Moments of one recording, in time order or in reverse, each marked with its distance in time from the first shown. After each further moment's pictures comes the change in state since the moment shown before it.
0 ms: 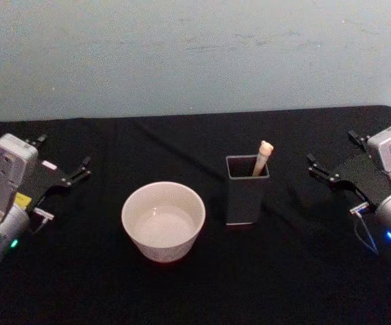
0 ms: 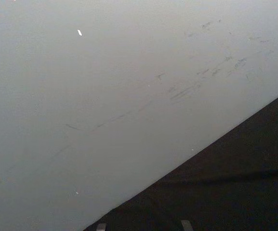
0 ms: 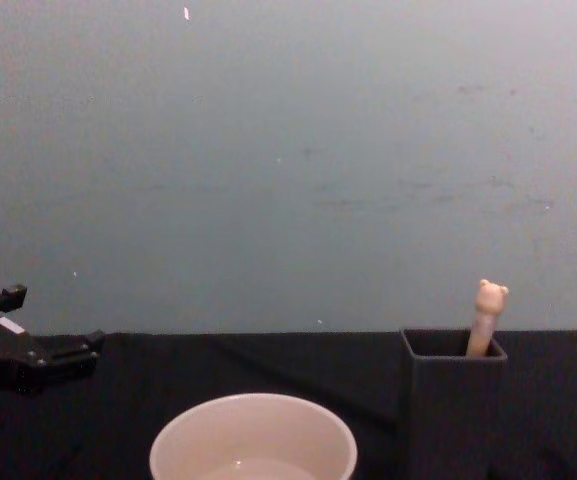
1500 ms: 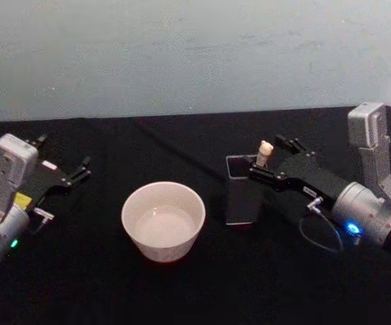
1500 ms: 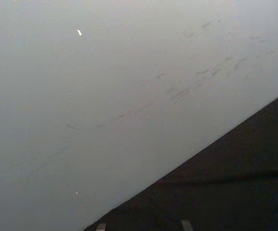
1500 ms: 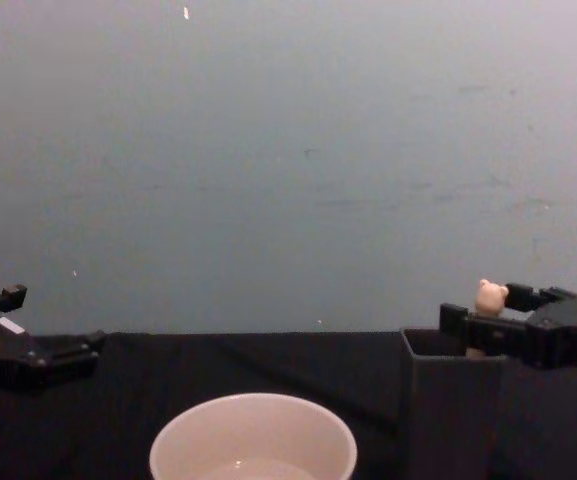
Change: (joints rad) left arm 0.000 0.000 0.000 0.000 0.000 0.000 0.000; right arm 0.017 -0.121 0.064 -0.071 0.245 0.150 0.404
